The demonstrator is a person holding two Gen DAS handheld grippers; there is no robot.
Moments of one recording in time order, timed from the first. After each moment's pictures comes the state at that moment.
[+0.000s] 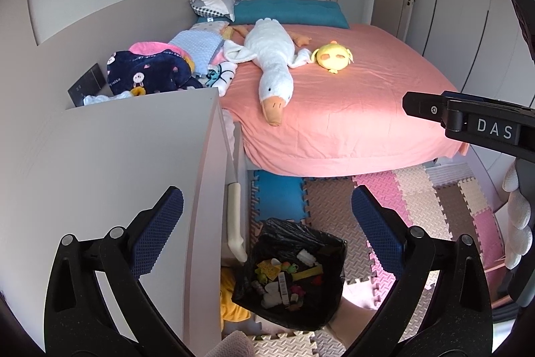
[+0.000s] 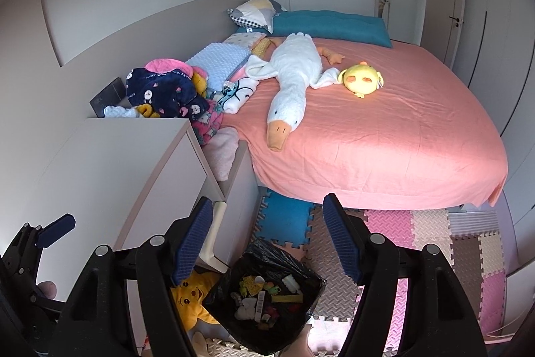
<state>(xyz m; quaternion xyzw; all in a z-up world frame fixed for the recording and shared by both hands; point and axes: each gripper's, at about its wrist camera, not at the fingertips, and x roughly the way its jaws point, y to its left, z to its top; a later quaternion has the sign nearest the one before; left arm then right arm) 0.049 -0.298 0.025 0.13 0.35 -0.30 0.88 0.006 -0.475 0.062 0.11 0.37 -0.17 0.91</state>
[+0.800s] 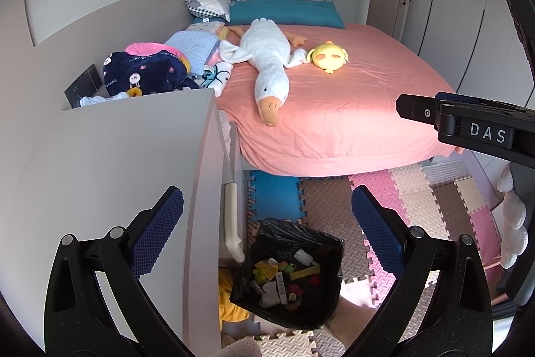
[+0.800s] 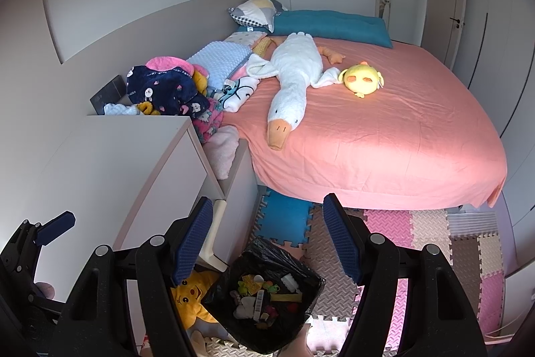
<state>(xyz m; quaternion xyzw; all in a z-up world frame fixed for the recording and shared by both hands) 0.047 -0.297 0.027 0.13 0.35 -0.31 0.87 0.004 -0.475 0.061 0.11 0.37 -0.17 0.91</state>
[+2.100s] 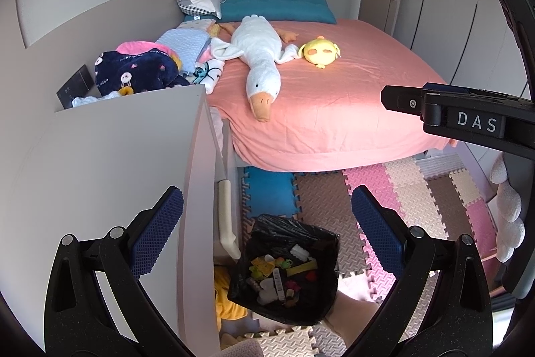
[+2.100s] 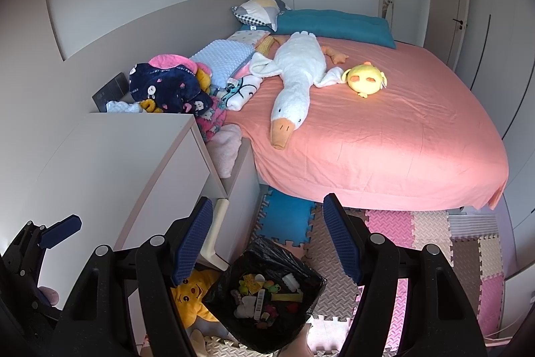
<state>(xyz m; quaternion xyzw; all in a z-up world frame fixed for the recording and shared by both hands) 0.041 -0.302 0.024 0.14 0.36 -0.33 0.86 0.005 -0.469 0.059 0.10 0.37 -0.16 0.91</state>
